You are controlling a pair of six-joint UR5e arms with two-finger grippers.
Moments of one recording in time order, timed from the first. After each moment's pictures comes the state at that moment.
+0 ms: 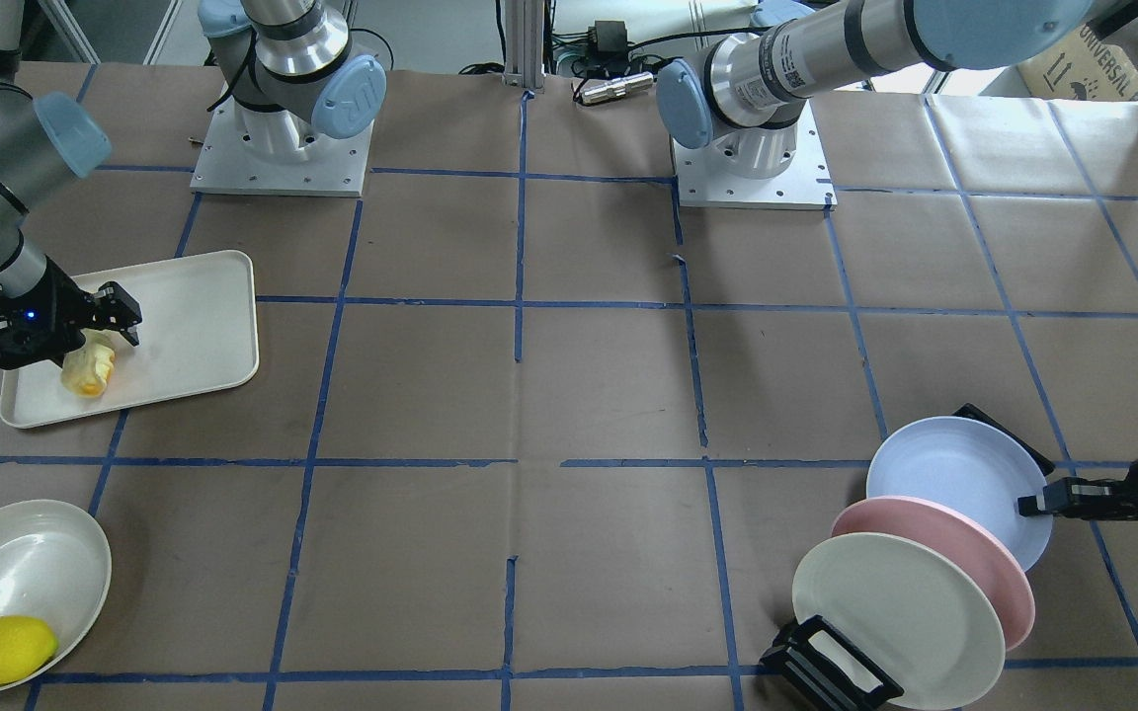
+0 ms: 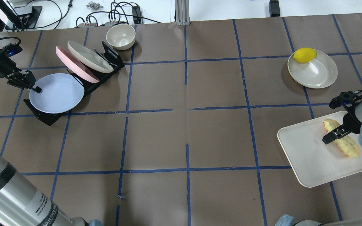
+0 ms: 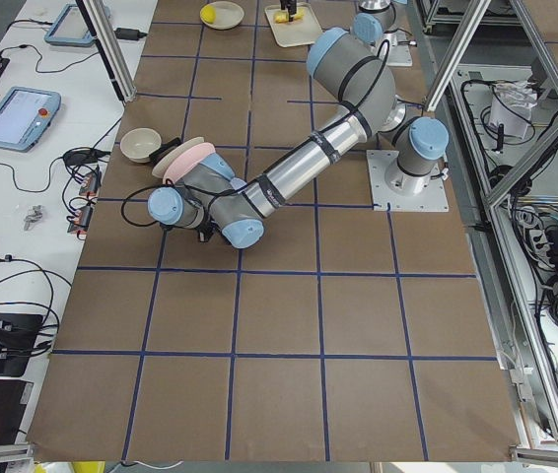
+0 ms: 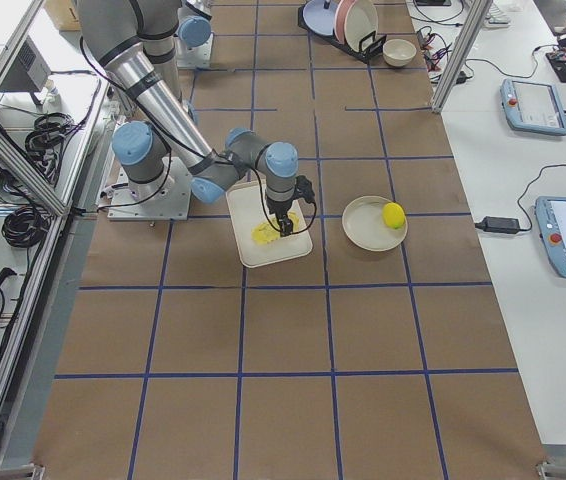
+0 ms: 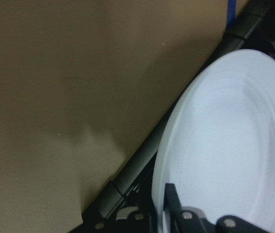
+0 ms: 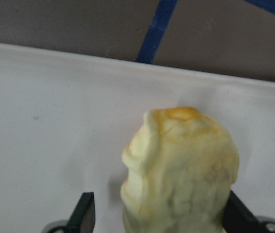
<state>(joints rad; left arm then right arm) -0.96 -2.30 -1.19 -1.60 1.37 0.74 0.91 -1.38 2.25 -2.40 -1.59 -1.06</state>
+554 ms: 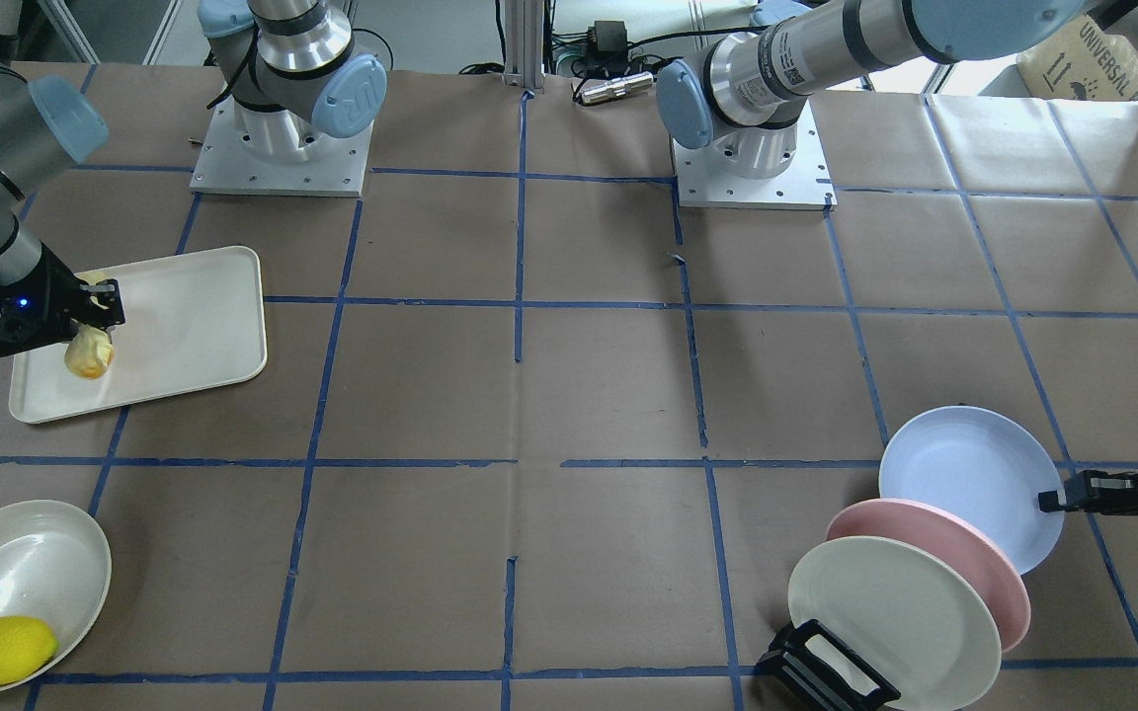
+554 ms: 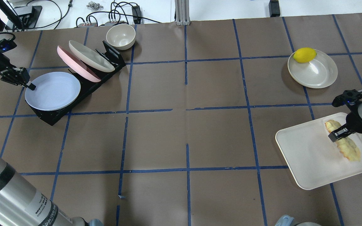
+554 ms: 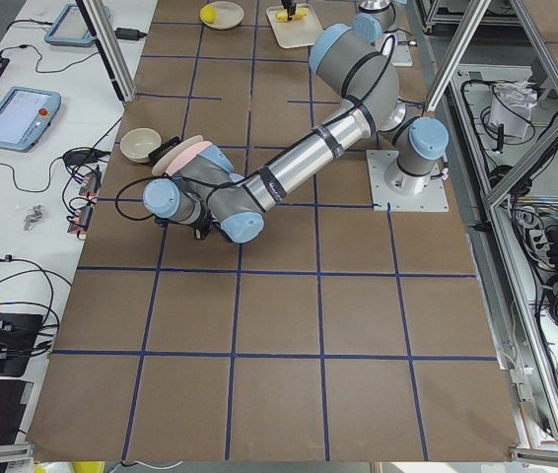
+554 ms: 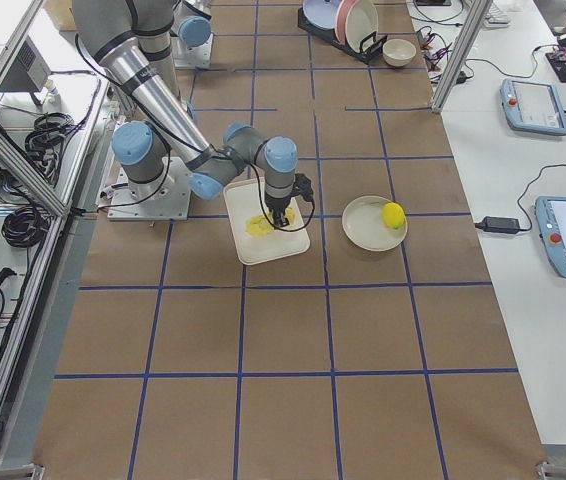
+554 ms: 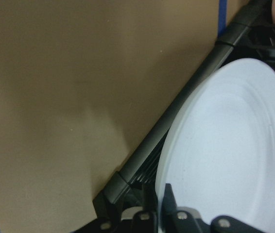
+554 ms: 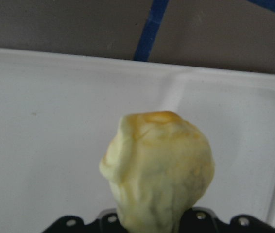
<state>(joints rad) -0.95 -2.28 -1.17 -1.62 1.40 0.74 0.94 -1.48 2.24 -2.32 -1.62 -1.00</state>
